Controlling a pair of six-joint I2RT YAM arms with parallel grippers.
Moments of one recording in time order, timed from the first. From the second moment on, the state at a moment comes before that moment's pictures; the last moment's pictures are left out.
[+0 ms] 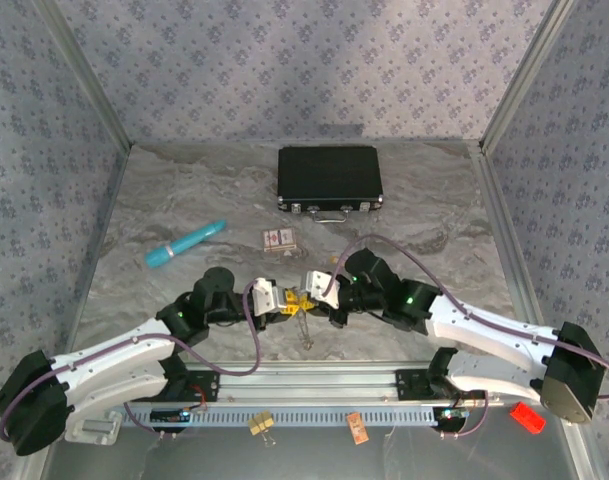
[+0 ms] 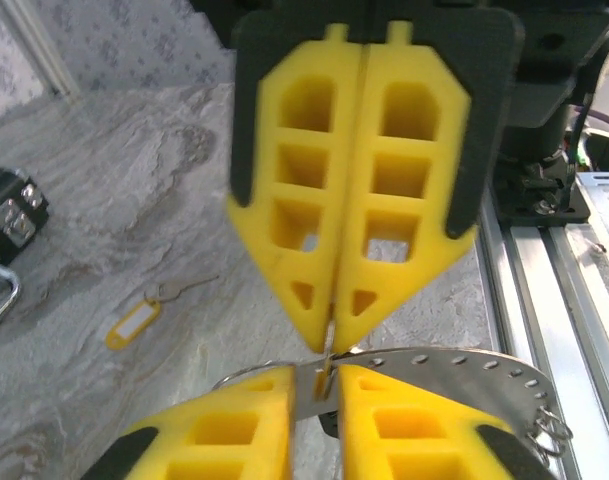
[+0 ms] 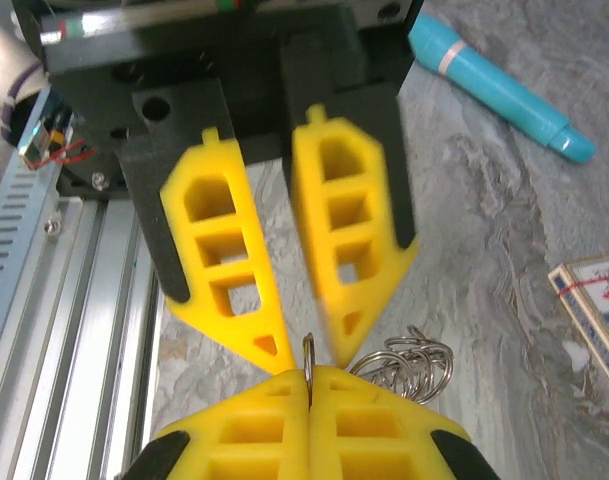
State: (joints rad) left arm -0.88 0.86 0.36 0.16 0.47 0.29; right arm 0.97 1.05 0.69 -0.21 -0.37 -0.37
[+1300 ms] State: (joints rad) left arm -0.88 0.88 0.38 0.16 0.46 0.28; right arm 0.94 1.01 0.62 -0.17 -0.36 -0.28
